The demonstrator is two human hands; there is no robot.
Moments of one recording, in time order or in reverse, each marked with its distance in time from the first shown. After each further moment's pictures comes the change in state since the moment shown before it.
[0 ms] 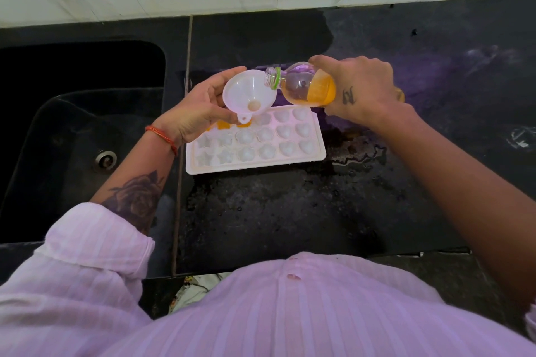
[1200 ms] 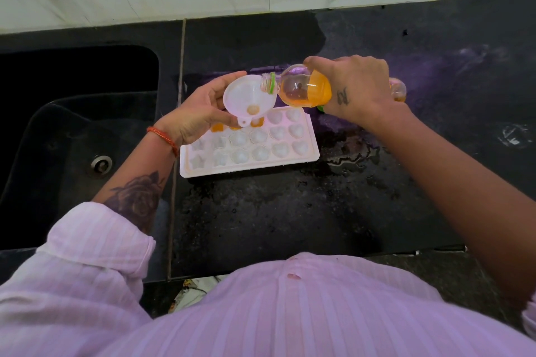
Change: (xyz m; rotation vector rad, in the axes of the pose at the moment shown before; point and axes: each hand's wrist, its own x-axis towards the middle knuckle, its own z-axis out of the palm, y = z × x) left_hand 0.008 0.000 0.008 0.056 -0.024 -0.004; right_hand -0.001 0.006 -0.001 -0.092 0.037 -0.009
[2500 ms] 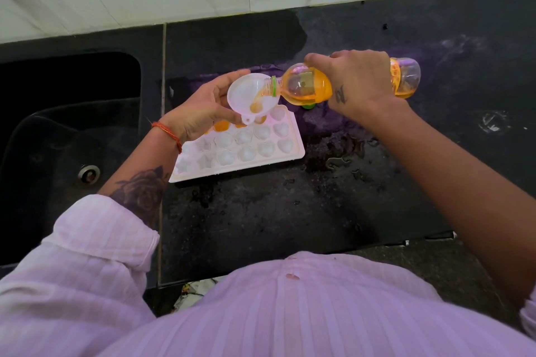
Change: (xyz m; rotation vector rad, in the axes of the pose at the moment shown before) left_hand 0.019 0.010 0.028 0.052 -0.049 -0.017; right_hand -0.014 0.022 -0.005 -0.093 0.032 0.036
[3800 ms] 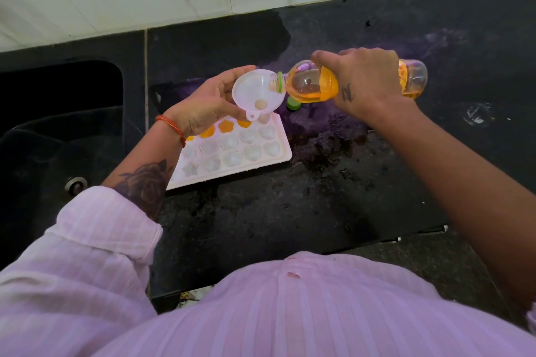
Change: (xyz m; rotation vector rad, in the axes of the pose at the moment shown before) left_hand 0.028 0.010 0.018 0.019 -0.101 0.025; right_hand -0.014 0.027 -0.002 -0.003 -0.025 0.086
